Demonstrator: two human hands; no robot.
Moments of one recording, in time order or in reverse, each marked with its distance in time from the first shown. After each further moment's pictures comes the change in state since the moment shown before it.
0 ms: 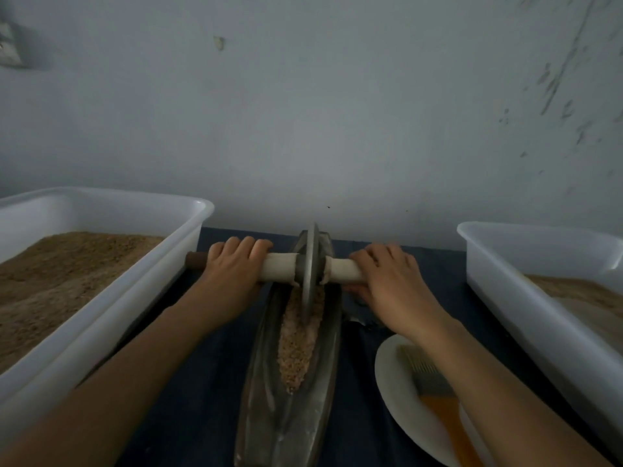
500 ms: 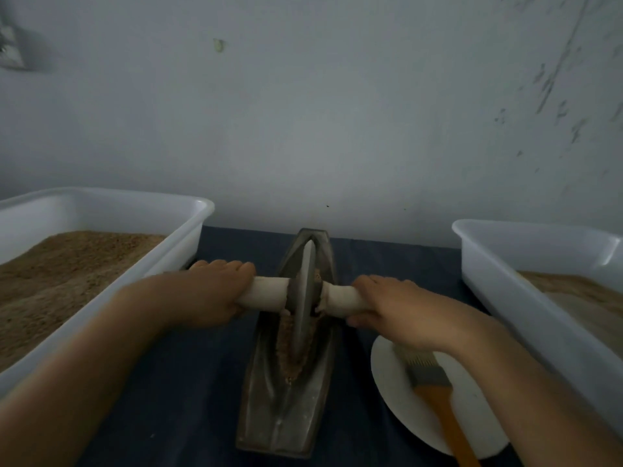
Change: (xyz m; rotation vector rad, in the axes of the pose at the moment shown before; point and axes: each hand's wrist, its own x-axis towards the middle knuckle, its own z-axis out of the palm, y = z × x) left_hand -0.020 0.004 -0.068 -0.003 -0.552 0.143; right_hand -0.018 -0.019 -0.055 0.206 -0.546 -0.025
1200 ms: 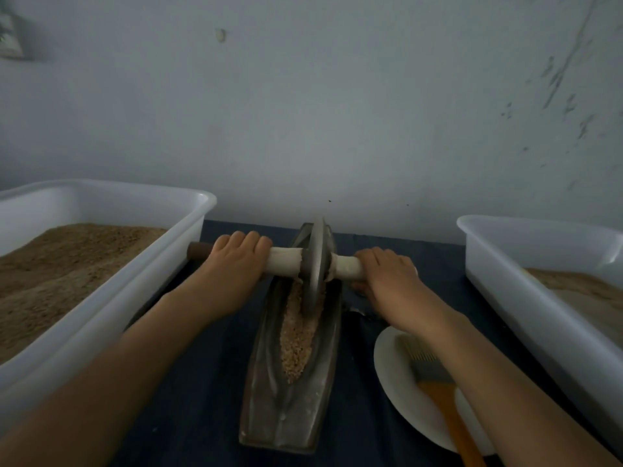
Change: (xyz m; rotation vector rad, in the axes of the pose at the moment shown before) left_hand 0.039 -0.002 0.035 0.155 0.471 -0.105; right_hand 0.043 0.031 0.040 -0.145 0.432 0.047
